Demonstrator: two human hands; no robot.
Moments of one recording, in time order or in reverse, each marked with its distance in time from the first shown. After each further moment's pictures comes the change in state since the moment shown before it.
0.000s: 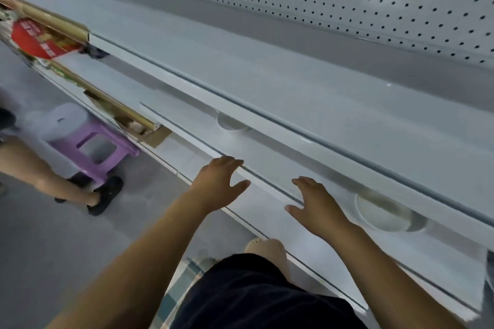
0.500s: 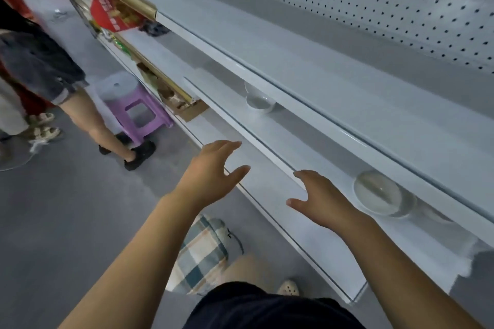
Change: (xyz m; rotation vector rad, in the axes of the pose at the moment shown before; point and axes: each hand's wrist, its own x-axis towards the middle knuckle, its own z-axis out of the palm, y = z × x) left_hand -0.158 0.058 -0.040 -0.169 0.252 -0.154; right_hand -0.098 -0.019 -0.032 -0.041 -0.138 -0.161
